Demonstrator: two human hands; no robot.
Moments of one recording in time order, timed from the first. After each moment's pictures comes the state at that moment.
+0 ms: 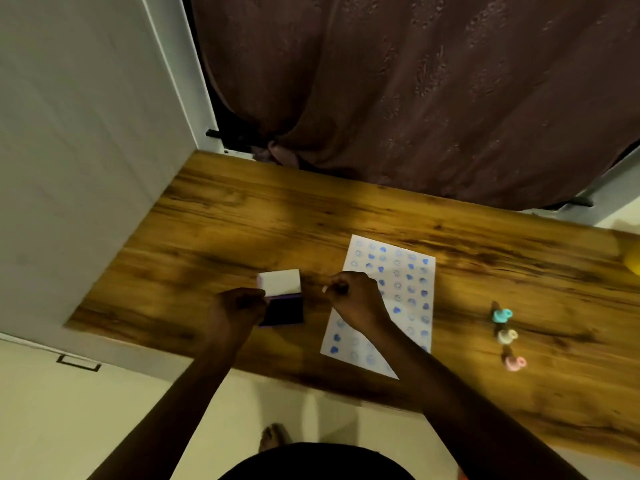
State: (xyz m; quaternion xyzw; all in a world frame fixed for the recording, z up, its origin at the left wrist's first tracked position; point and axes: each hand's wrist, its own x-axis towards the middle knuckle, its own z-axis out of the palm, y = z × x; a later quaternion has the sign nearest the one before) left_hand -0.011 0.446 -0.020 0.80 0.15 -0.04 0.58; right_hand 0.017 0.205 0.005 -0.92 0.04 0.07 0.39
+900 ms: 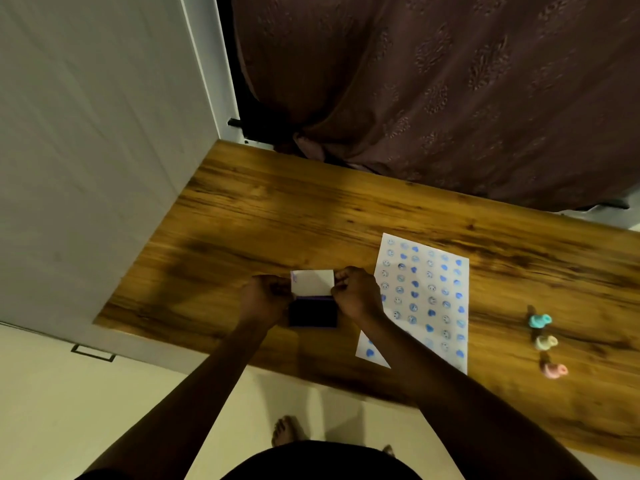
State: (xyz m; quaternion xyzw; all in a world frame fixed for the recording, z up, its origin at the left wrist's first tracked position) left_hand 0.032 0.469 -0.047 0.83 0.11 -0.07 0.53; right_hand 0.048 0.271 -0.029 -0.93 0.12 0.11 0.34
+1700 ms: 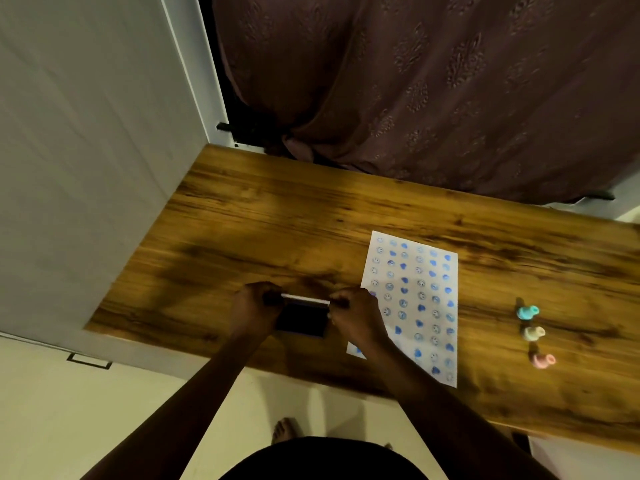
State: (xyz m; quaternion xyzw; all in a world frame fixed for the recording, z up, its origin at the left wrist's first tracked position) left_hand 0.017 0.466 -0.043 0.93 0.02 -0.04 0.37; right_hand -0.001 0.257 -0.012 -0.89 0.13 0.14 0.41
